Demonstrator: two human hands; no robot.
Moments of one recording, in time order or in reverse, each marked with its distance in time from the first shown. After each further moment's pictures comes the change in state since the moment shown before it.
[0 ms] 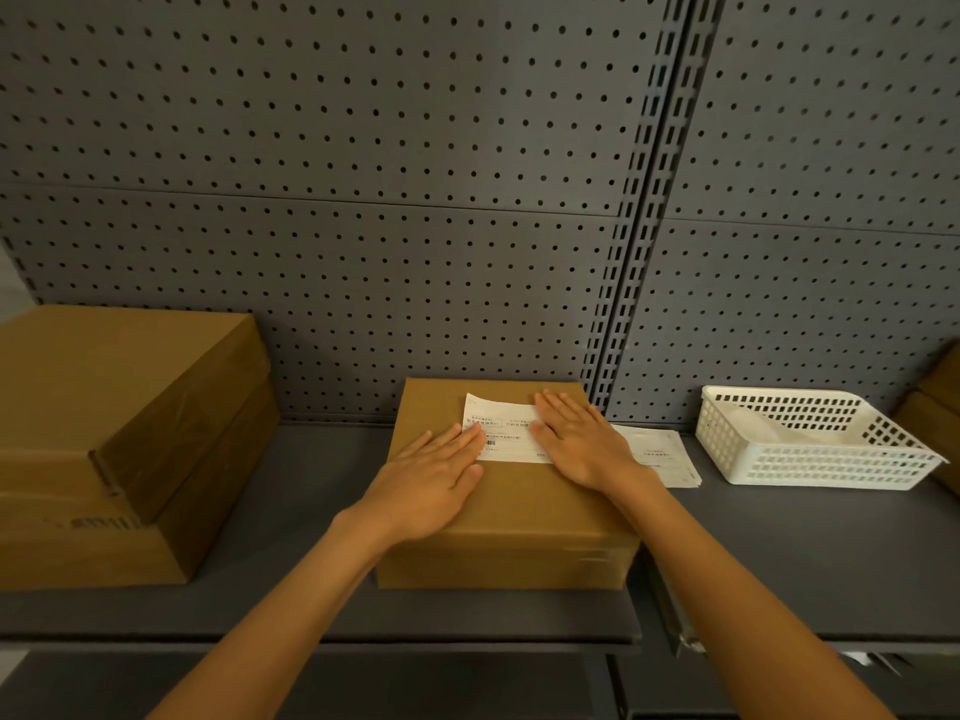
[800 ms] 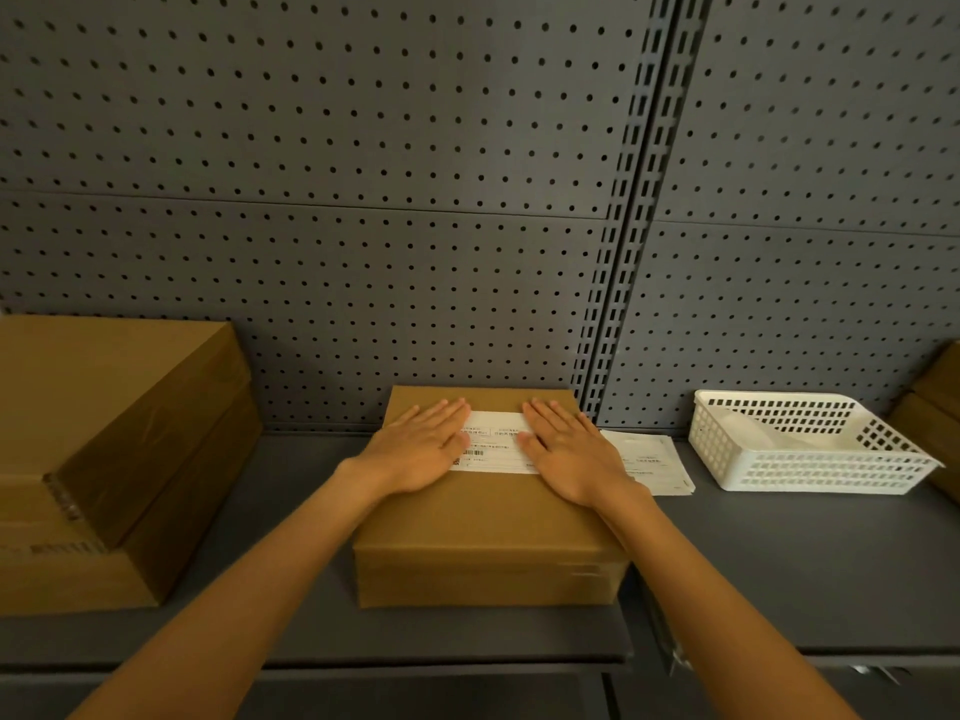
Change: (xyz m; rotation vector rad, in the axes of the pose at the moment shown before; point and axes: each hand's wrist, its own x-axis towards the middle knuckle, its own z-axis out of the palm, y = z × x) left_hand 0.055 -0.023 -0.011 0.020 -0.079 -0.035; right_hand 0.002 0.003 0.006 0.007 0.030 -0.008
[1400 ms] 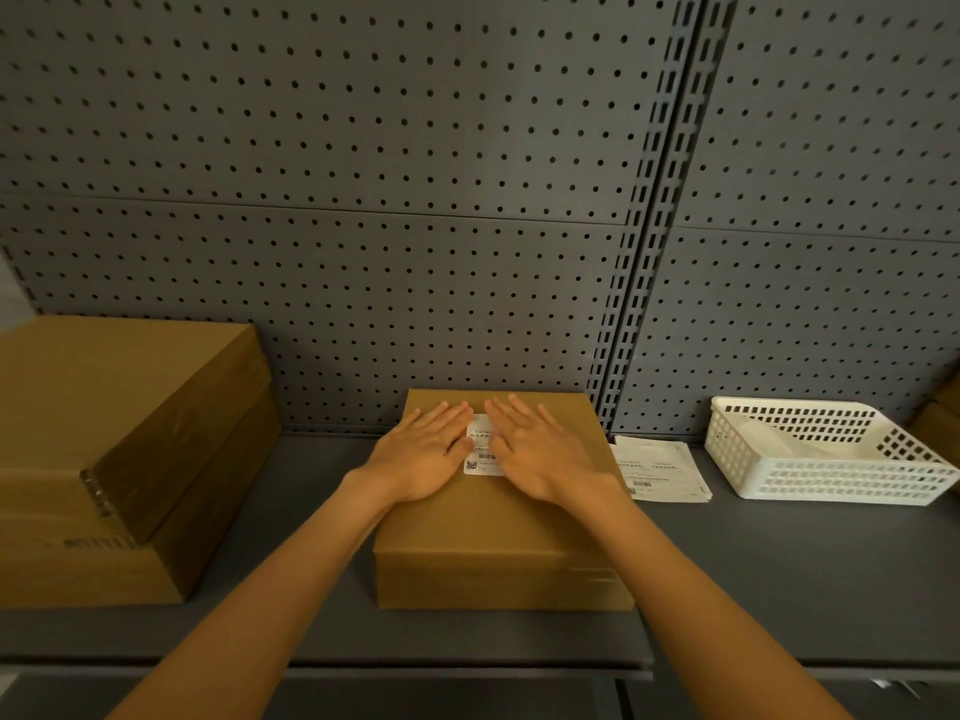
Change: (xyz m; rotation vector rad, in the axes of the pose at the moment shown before) left_hand -0.005 -0.012 0.006 -0.035 0.069 -0.044; right_hand 0.003 -0.058 -0.012 -0.053 -0.008 -0.165
